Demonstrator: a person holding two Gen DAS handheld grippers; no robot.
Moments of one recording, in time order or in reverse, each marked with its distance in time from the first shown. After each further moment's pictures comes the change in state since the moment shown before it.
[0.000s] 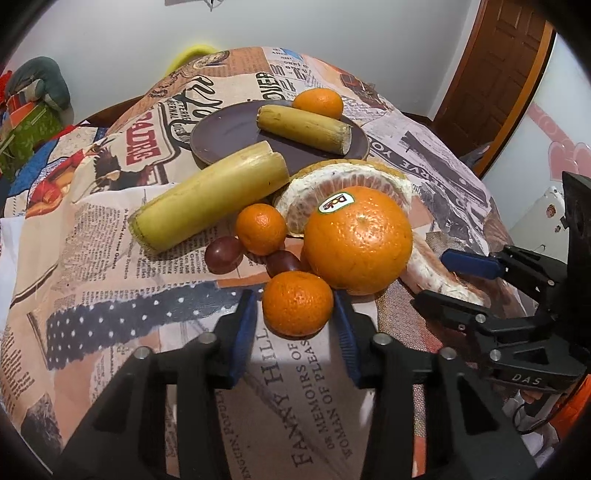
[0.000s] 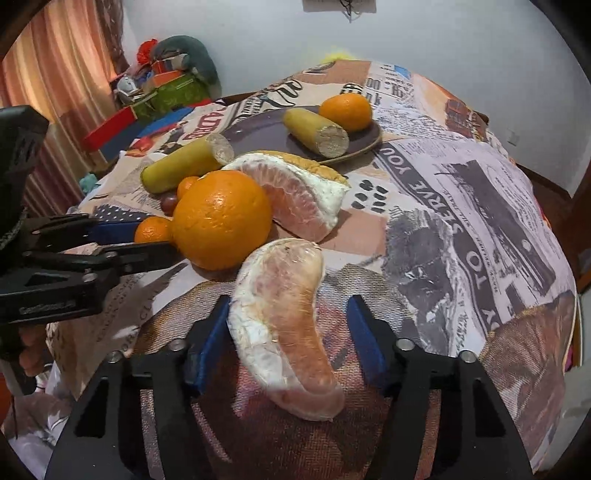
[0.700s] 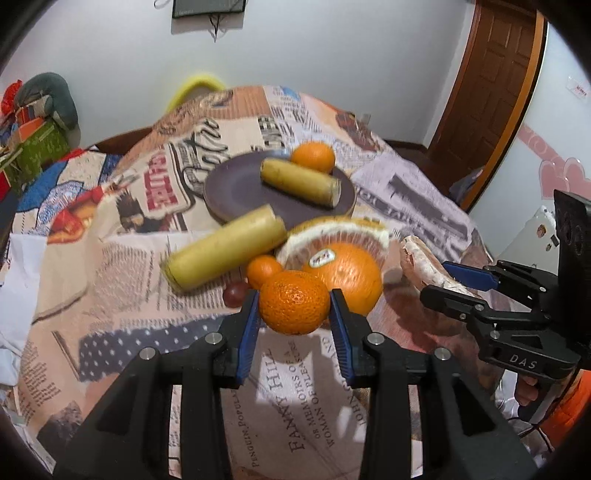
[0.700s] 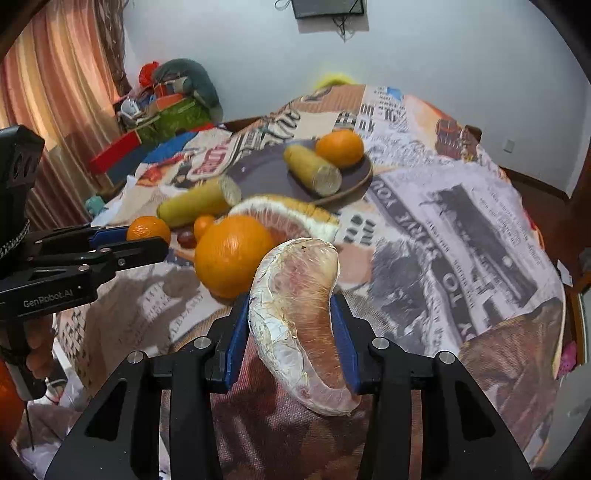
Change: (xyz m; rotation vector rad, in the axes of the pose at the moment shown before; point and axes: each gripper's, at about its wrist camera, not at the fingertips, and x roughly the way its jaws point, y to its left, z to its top) left arm -0.053 -0.001 0.016 0.002 -0.137 0.006; right arm -0.034 -0.001 0.015 0.035 -0.090 -0.003
